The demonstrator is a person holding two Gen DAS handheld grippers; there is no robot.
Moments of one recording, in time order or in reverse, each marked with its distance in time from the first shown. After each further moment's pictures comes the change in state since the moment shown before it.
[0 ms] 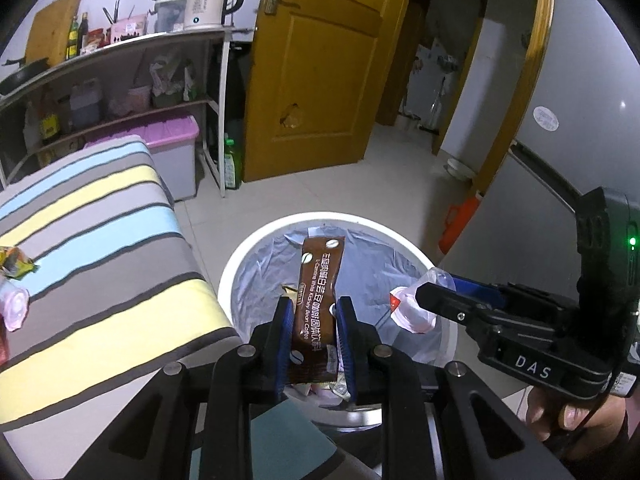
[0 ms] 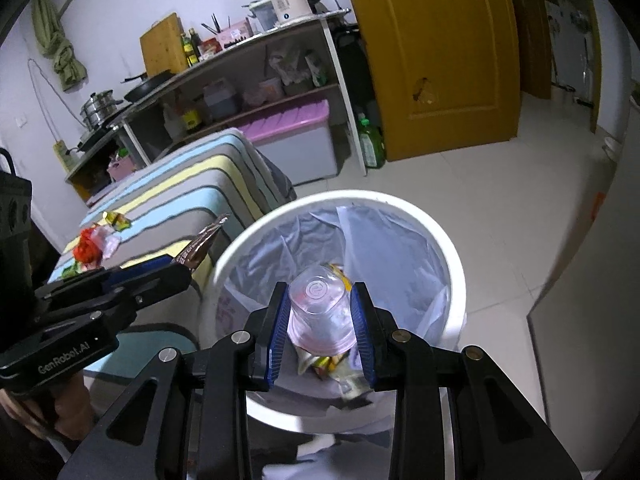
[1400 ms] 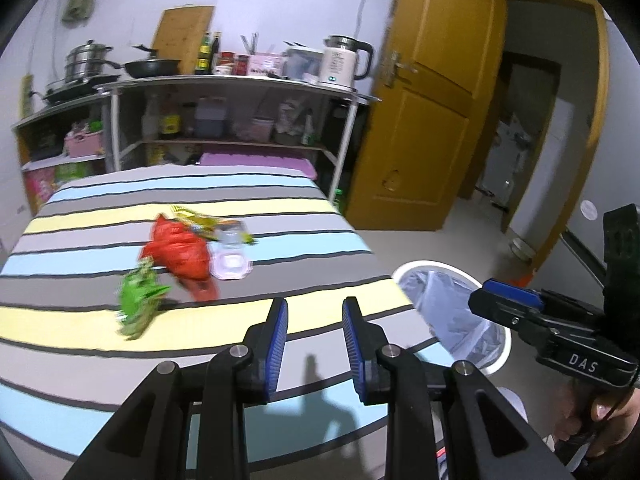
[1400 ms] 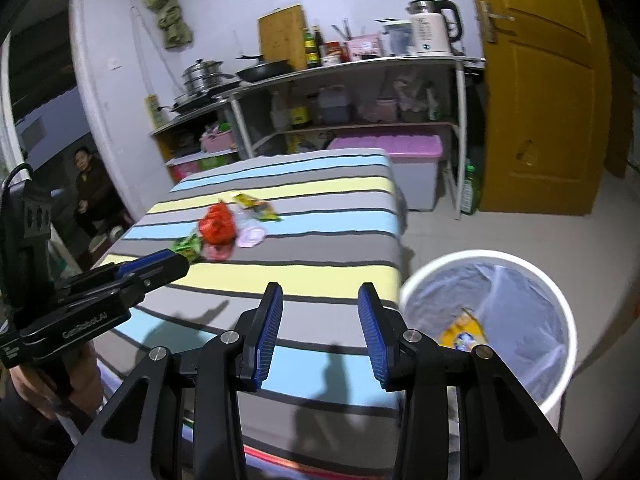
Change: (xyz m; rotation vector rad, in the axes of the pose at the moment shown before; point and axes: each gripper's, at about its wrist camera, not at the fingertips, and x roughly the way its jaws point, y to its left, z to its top) left arm -0.176 0.112 -0.070 -0.232 -0.232 0.256; right arm -0.037 0.166 -0.003 -0.278 -0.058 0.227
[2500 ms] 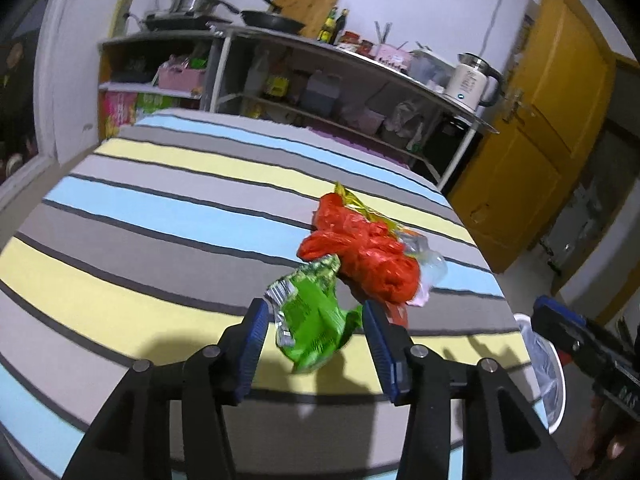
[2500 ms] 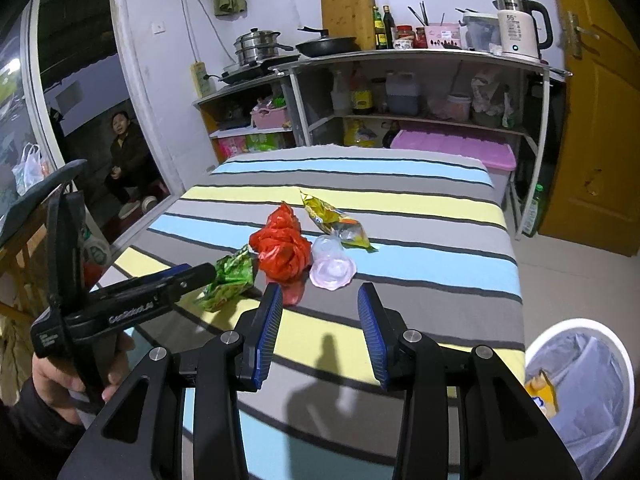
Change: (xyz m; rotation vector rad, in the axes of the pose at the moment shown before) left arm 0.045 0.149 0.004 -0.308 0.041 0.187; right arm 0.105 0.071 0.044 -0.120 0.069 0.137
